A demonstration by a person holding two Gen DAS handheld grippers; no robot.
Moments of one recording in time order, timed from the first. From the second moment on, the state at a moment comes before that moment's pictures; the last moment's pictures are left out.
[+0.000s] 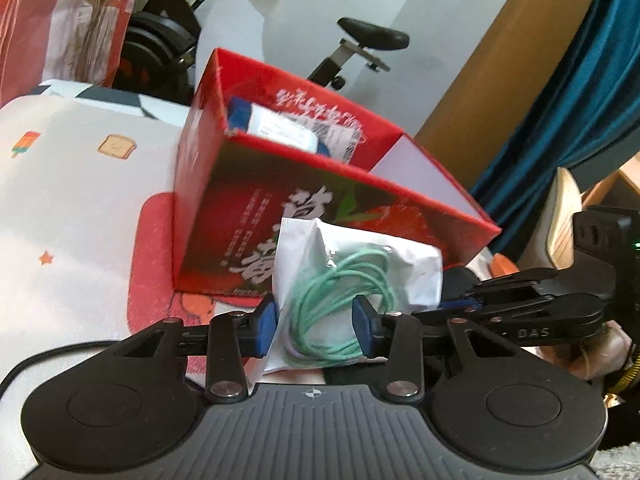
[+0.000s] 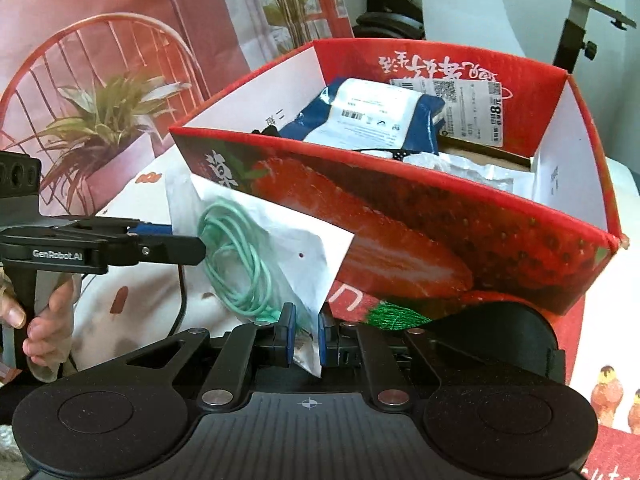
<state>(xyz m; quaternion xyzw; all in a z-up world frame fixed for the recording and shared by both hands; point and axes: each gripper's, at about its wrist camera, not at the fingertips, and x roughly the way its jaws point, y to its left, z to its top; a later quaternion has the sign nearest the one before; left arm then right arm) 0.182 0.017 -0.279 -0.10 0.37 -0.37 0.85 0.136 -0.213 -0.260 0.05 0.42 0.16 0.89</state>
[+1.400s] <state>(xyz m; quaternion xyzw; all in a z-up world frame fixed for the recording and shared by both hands) 0.250 -0.049 -0.163 0.00 0.29 -0.31 0.91 0.214 -0.251 -0.165 0.09 0.26 0.10 0.96</state>
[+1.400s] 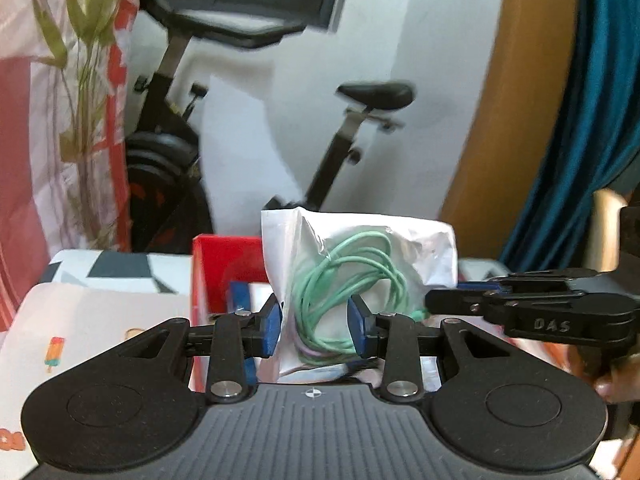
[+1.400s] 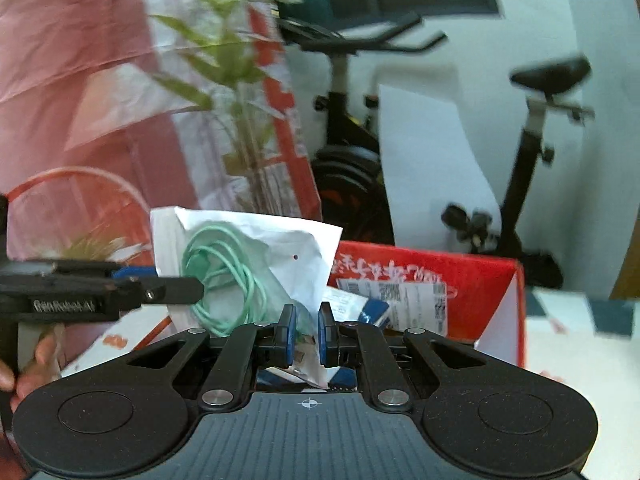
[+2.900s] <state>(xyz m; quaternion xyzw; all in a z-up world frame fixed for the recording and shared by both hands) 0.255 -0.052 -0.177 0.02 0.31 -0.27 0.91 0.239 -0.235 -0.182 0.02 0.29 -0.03 0.96</state>
